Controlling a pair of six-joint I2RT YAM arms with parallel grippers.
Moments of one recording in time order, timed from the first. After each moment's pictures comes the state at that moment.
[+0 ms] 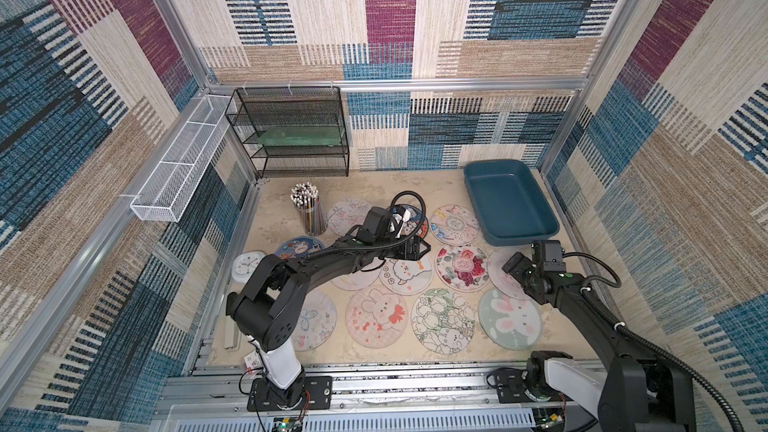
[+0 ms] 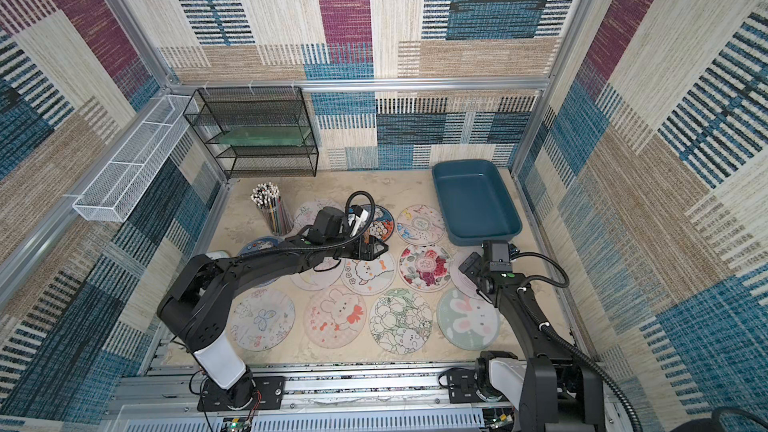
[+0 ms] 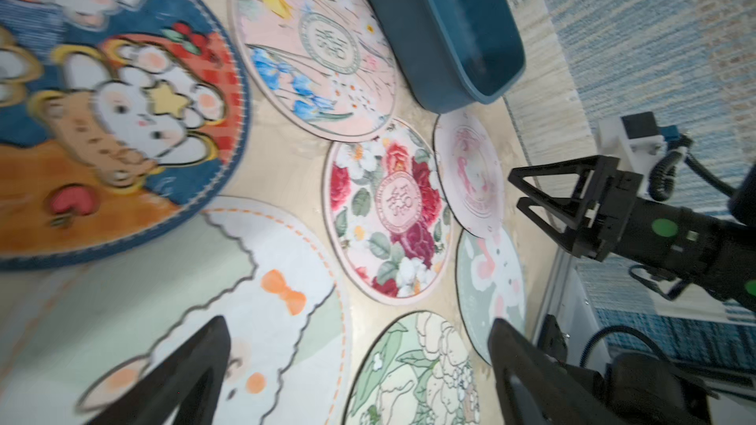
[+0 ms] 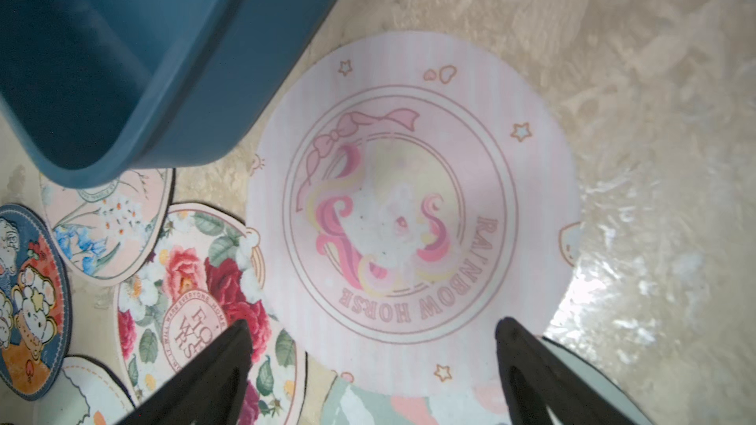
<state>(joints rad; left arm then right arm) -0.64 1.79 1.11 0.01 0.50 -0.51 -0.07 1.07 0.56 -0.50 0.03 0.75</state>
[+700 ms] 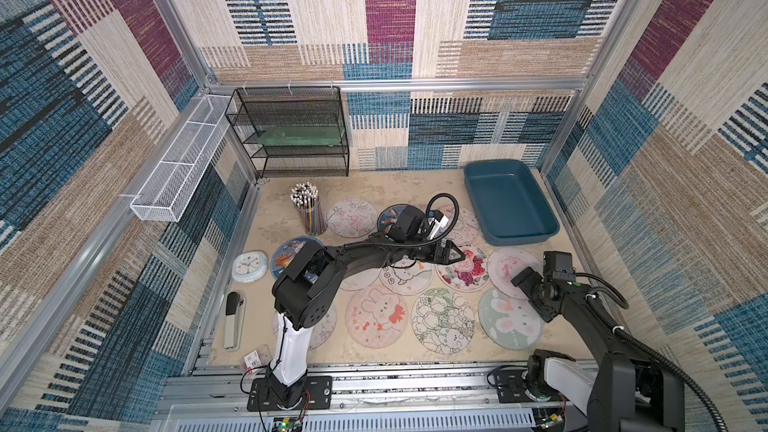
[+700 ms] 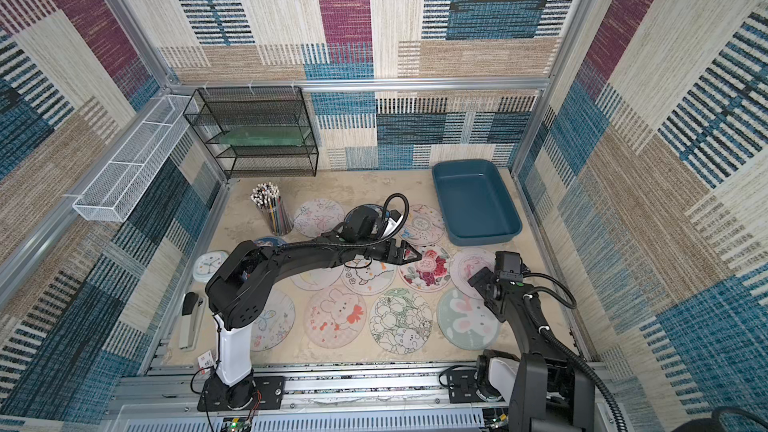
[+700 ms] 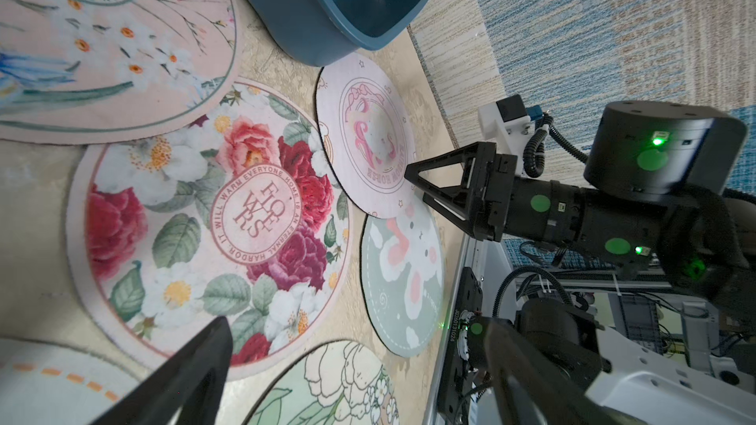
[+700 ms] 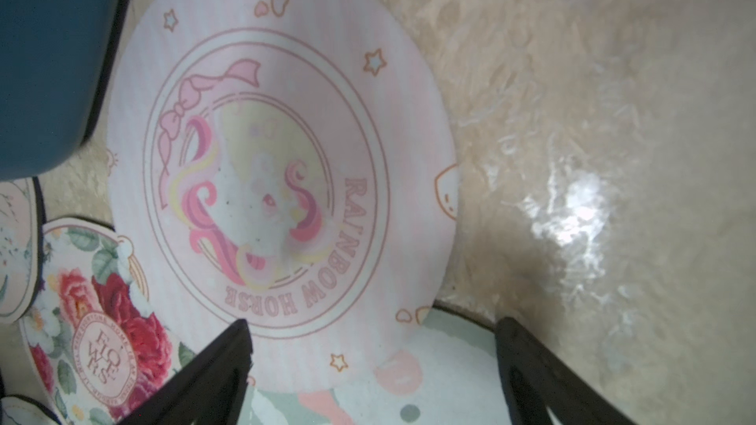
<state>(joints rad) -0.75 2.01 1.32 0.06 0.69 -0.57 -0.22 1.07 0.47 -0.52 -0.02 0.75</state>
